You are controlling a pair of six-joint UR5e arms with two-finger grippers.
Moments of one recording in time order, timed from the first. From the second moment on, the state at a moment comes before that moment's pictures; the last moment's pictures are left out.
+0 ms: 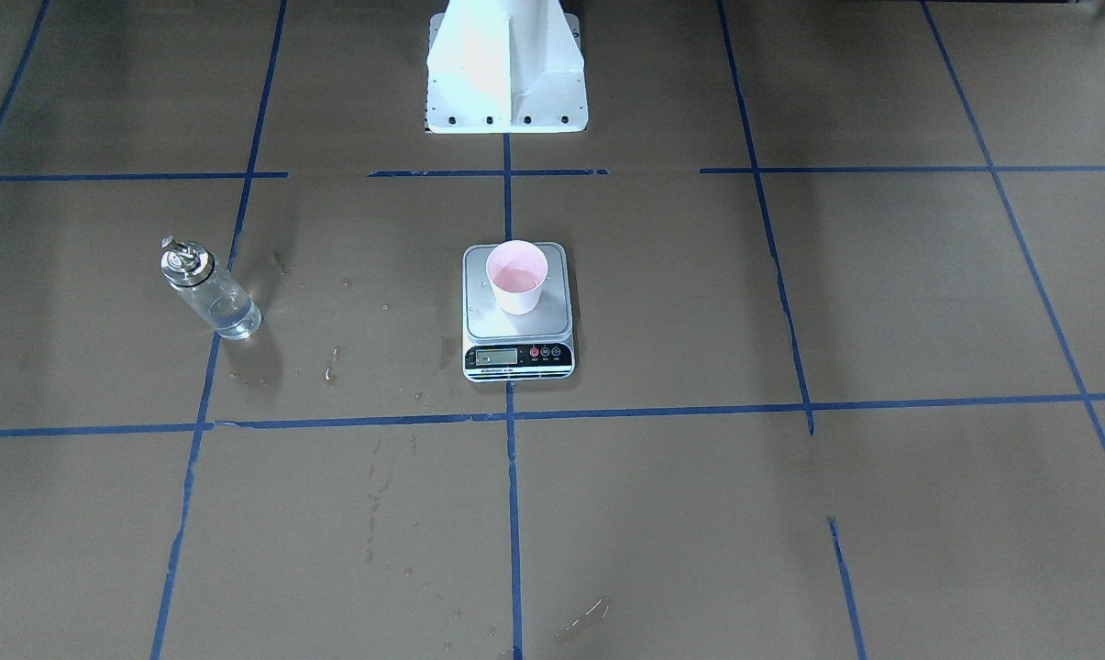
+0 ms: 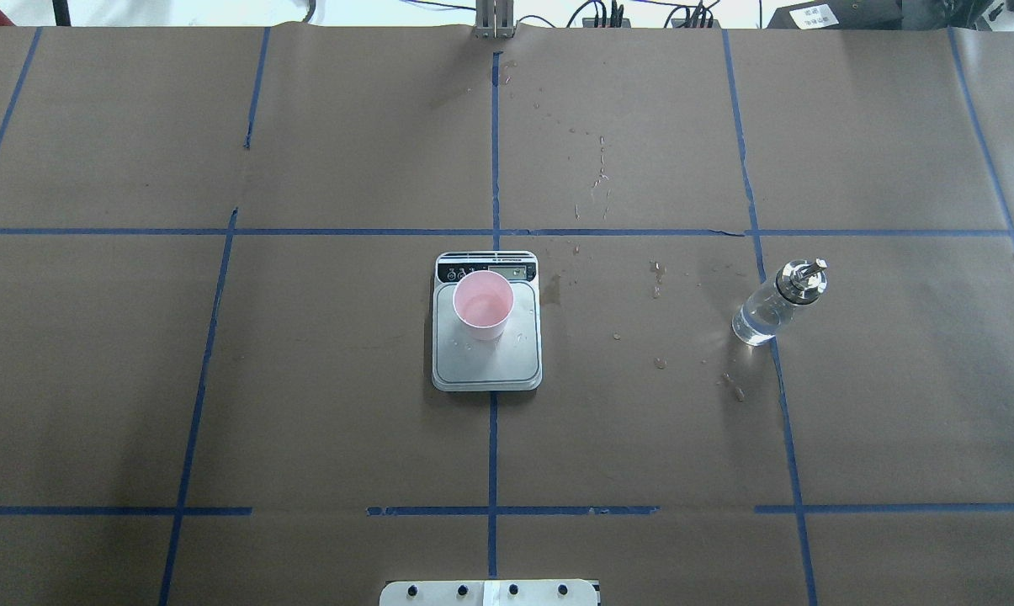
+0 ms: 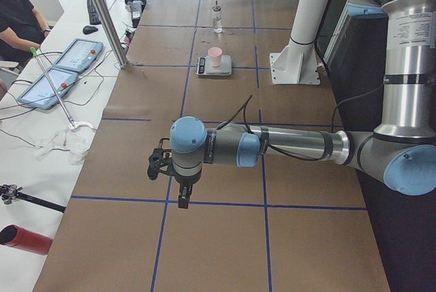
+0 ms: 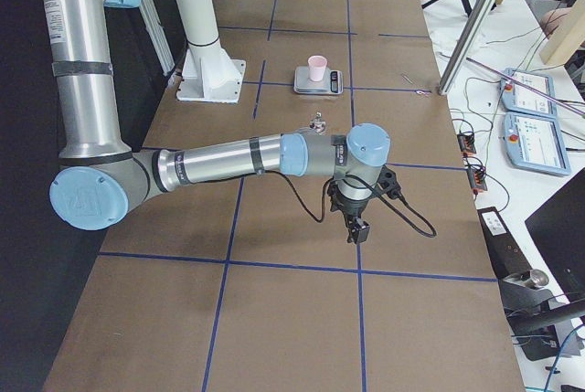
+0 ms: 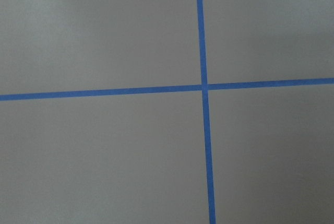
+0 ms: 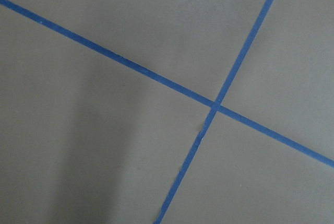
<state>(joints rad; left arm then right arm) -1.64 -1.52 -1.70 -1.59 -2.35 0.04 1.52 -1.49 1.70 -1.77 2.29 -0.40</state>
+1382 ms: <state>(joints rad) -1.61 -1.49 -1.71 -1.62 -2.41 0.05 1.52 -1.55 1.69 -1.72 2.40 -0.41</state>
